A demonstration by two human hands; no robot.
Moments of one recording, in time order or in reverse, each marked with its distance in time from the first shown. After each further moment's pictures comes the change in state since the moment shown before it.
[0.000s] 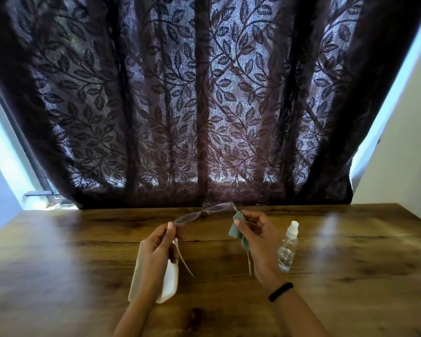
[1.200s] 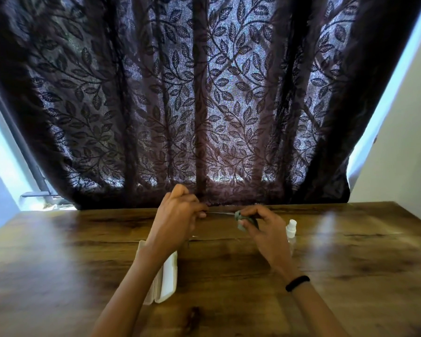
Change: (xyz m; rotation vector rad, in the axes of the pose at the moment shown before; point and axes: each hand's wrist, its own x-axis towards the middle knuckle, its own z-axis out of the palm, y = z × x) left_hand 0.055 0.042 0.025 1.050 -0.330 0.749; right_hand 0.016 -0.015 -0.023 -0.566 -0.161 -0.430
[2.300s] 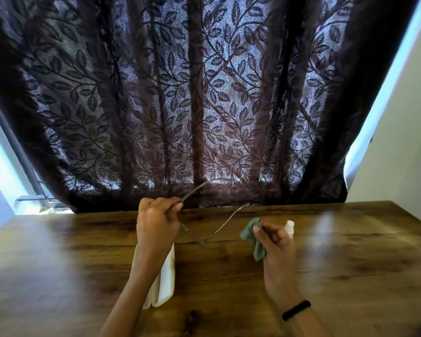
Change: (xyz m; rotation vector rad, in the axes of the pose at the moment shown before) left_hand -0.016 0.004 -0.001 -0.052 0.354 -0.430; right_hand -0.035 0.018 0.003 0.841 0.286 0.538
